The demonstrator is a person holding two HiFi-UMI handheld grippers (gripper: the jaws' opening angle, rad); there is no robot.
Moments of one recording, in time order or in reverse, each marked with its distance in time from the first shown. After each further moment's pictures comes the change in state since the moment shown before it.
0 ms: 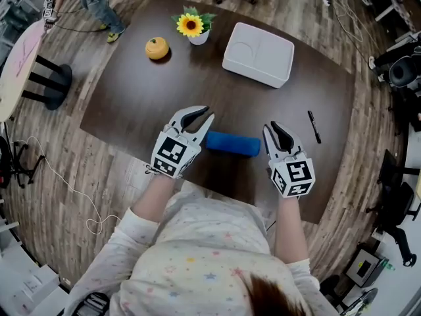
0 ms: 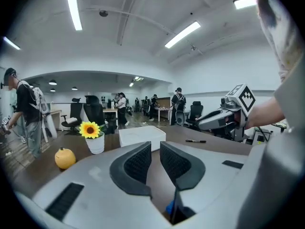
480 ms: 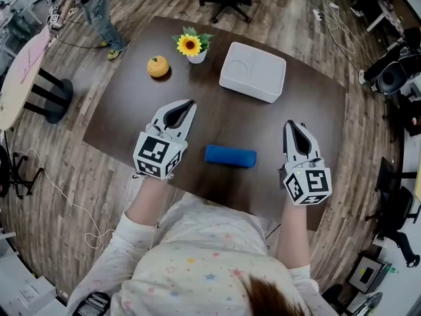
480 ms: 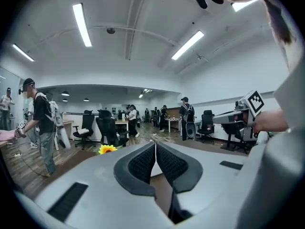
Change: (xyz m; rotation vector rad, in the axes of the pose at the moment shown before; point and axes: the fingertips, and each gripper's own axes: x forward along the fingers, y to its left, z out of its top) left arm -0.035 0.051 0.084 -0.004 -0.132 0.134; right arm -0.051 -0.036 0.097 0.010 -0.227 -0.152
